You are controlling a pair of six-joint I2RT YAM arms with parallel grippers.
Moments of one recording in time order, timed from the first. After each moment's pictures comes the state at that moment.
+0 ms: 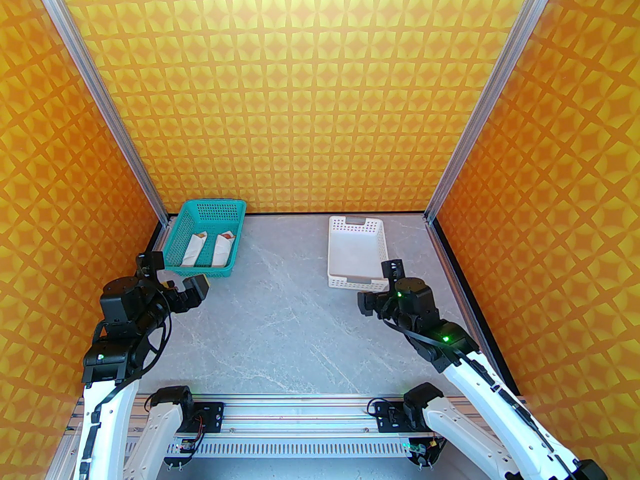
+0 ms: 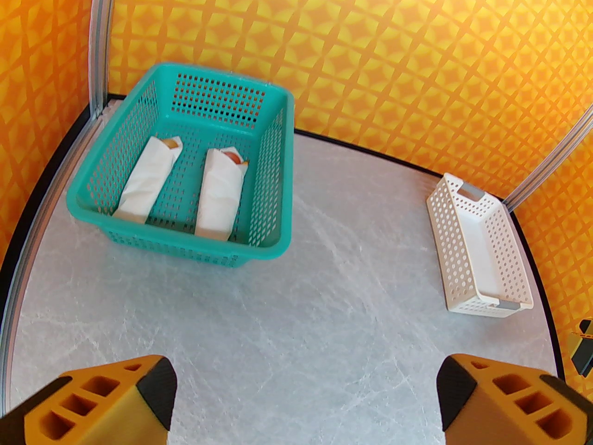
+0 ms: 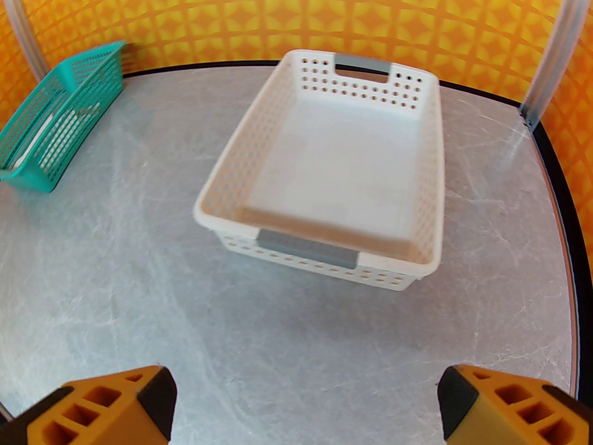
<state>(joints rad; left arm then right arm) 0.10 0.66 0.91 -0.67 0.30 -0.27 0.36 0.78 0.72 -0.55 0.18 0.16</state>
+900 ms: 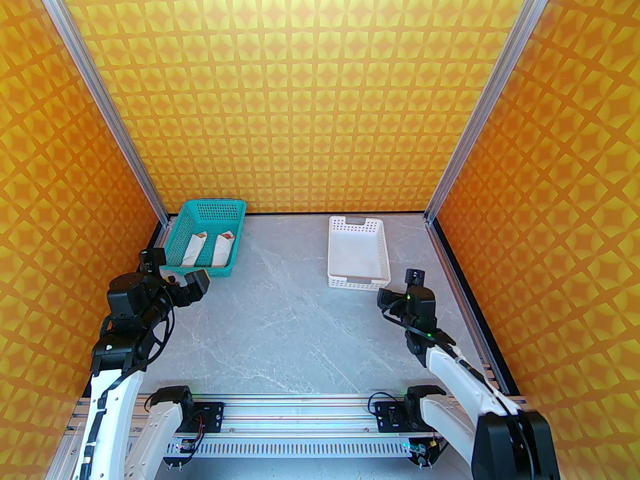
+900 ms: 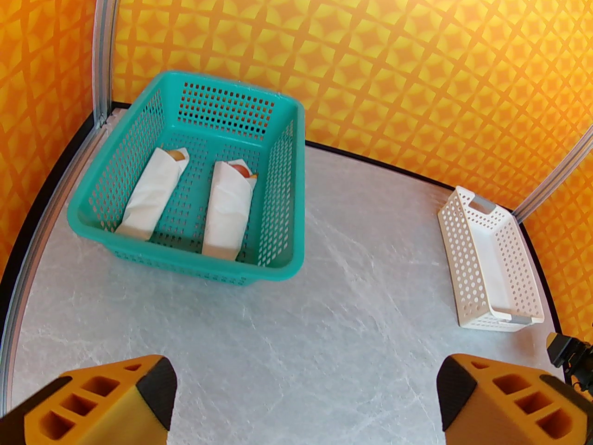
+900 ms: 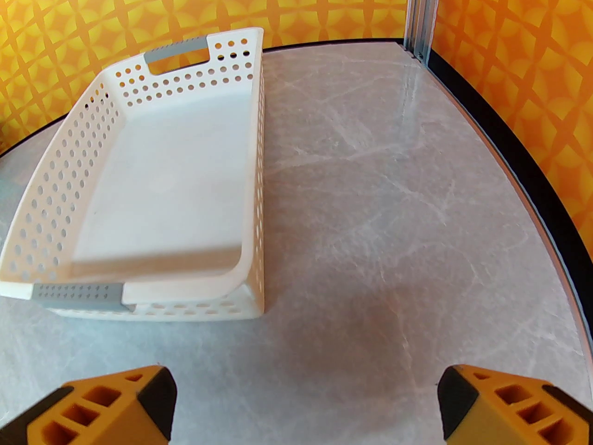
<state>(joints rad) 0.10 0.71 0.85 -0.55 0.27 -0.27 0.03 1.05 0.32 0.20 0.17 0.16</state>
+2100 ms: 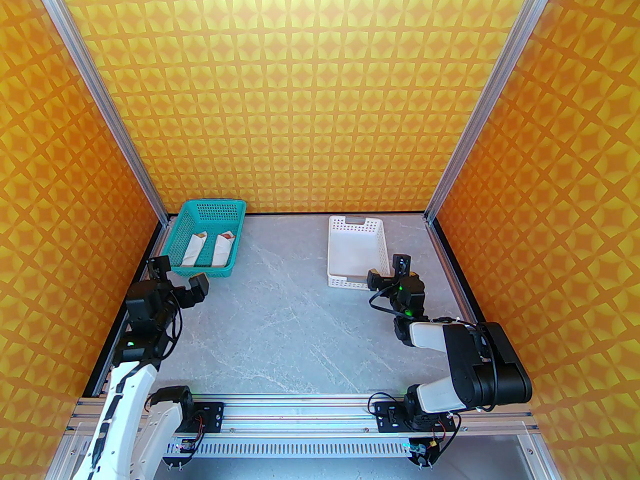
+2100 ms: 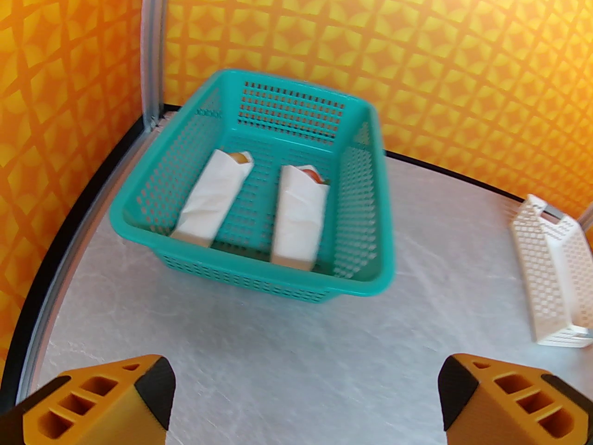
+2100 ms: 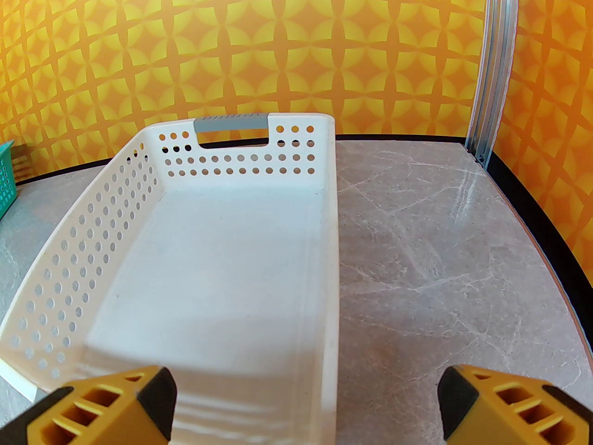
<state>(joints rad) 0.10 0.73 0.54 -0.18 0.08 -0.18 0.03 1.49 0.37 0.82 0.07 0.04</state>
